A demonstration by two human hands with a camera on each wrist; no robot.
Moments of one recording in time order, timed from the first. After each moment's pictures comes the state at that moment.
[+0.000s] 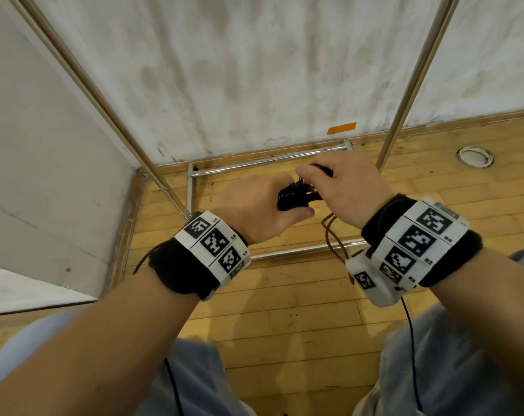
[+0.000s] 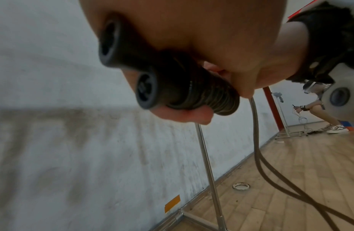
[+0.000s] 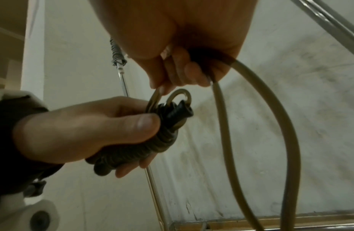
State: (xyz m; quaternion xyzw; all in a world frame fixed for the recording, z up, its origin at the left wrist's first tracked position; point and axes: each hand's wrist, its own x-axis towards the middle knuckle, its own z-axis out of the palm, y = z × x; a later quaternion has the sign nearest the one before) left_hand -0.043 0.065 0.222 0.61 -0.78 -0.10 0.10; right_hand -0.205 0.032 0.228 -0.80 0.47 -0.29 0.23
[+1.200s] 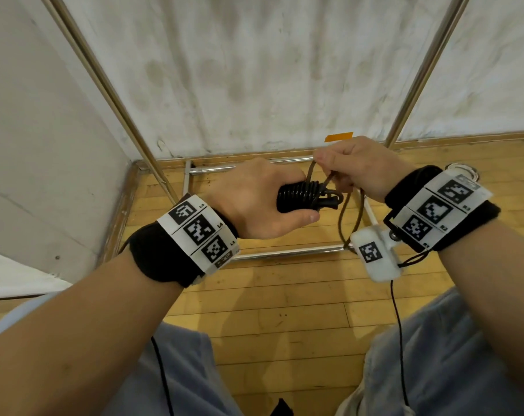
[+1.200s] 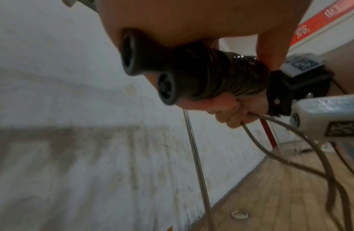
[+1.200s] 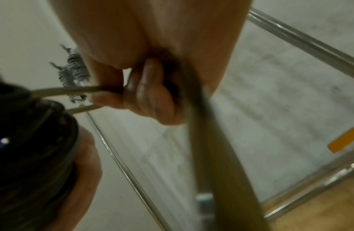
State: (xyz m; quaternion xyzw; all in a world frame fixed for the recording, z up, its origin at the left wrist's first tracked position) left_hand -0.038 0.087 0.257 0.51 -0.83 -0.12 0.17; right_hand -0.226 0.009 0.247 -0.75 0.39 -0.24 0.48
